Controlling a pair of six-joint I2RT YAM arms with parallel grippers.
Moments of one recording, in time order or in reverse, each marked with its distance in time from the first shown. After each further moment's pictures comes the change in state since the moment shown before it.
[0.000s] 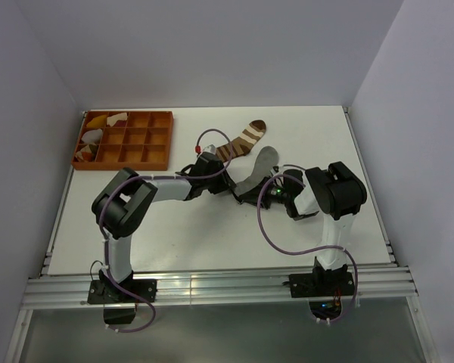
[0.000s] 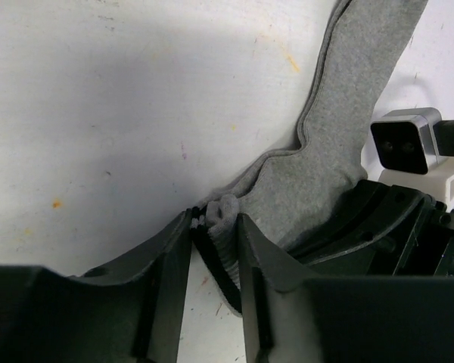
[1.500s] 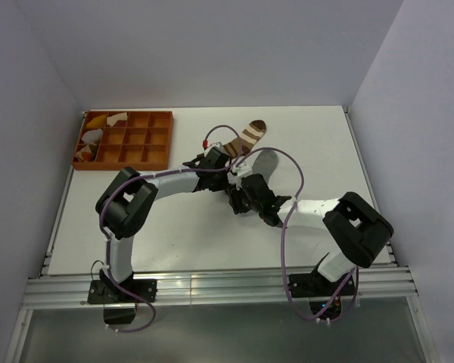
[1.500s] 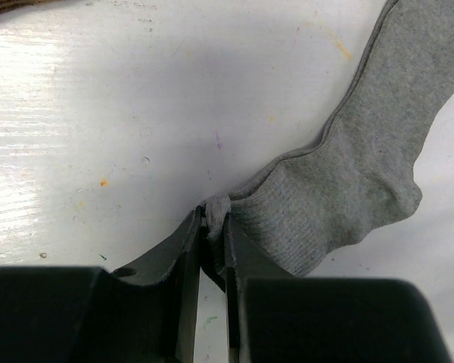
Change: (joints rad) left arm -0.042 0.023 0.192 -0.359 -0.151 0.135; right arm 0.497 -0.453 0.110 -0.678 0.876 -0.946
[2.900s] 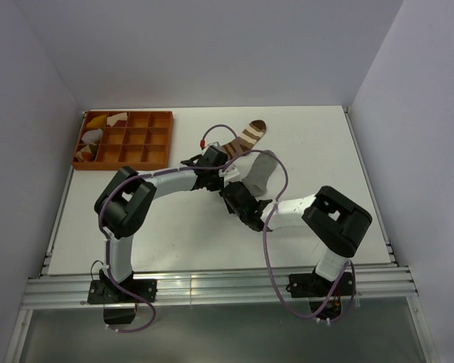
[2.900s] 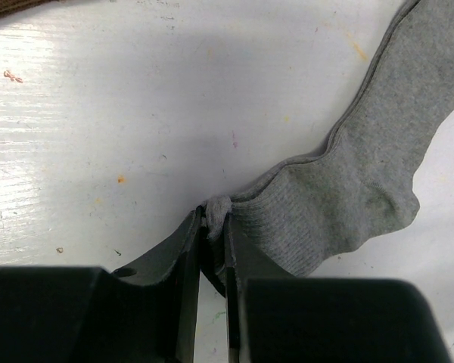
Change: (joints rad) left arm 0.018 -0.002 0.006 -0.035 0.023 -0.008; right arm 0.159 0.160 0.086 0.052 0.341 -0.001
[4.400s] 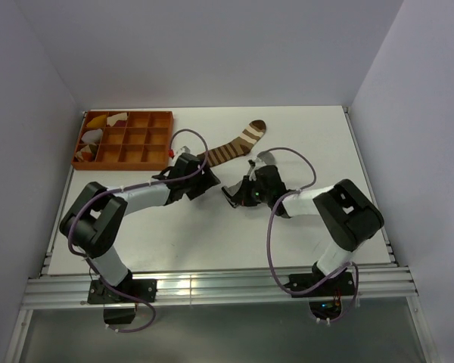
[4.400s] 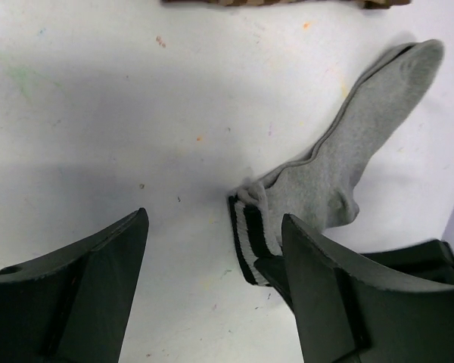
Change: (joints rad) left arm 0.096 -0.266 -0.346 0.217 0.033 -0.233; right arm -0.320 -0.023 -0.067 0.045 -0.641 0.322
